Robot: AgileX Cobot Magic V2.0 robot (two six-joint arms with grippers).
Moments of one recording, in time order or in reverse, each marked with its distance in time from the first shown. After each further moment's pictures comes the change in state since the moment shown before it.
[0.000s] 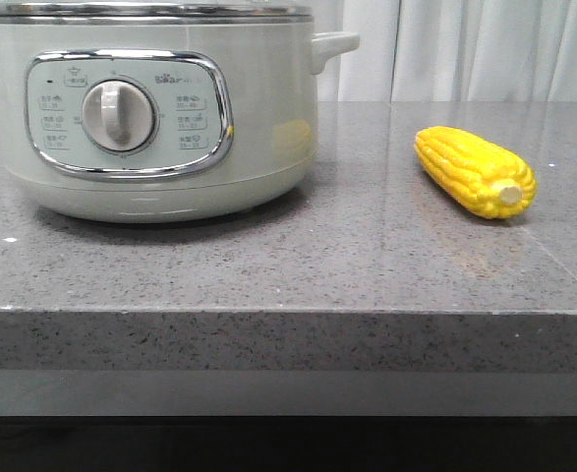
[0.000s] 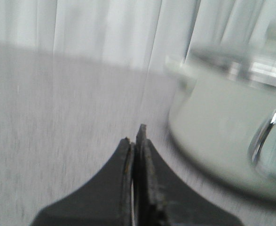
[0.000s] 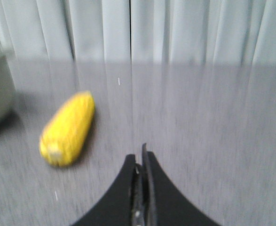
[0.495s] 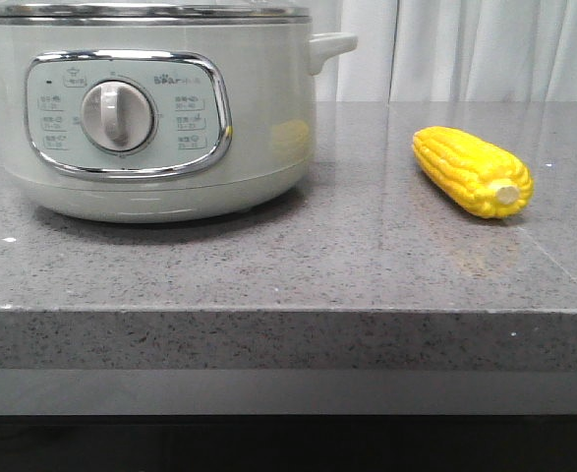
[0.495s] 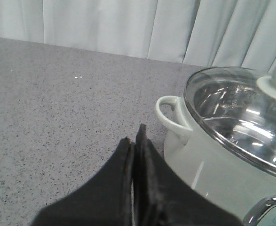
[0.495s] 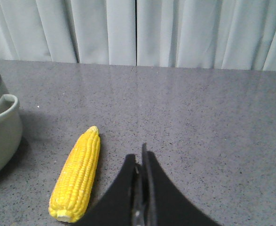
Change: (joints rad) left arm -0.004 0.602 -0.464 0.029 0.117 0.000; right arm 0.000 0.552 -0.490 0.000 0.137 0.000
